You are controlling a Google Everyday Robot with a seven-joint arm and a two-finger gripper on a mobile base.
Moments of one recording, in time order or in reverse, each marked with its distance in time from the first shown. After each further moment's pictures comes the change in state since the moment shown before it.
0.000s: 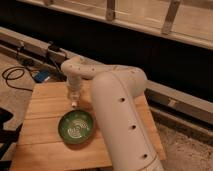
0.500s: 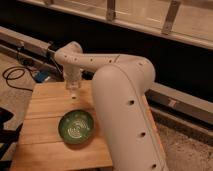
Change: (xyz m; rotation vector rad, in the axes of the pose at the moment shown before) arm 0.000 -0.012 -0.076 0.104 -0.062 -0.013
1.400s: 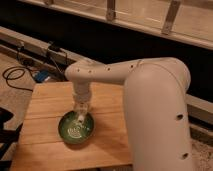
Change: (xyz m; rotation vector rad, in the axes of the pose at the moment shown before) arm 0.160 -0.016 0.002 -0.025 0.234 0.132
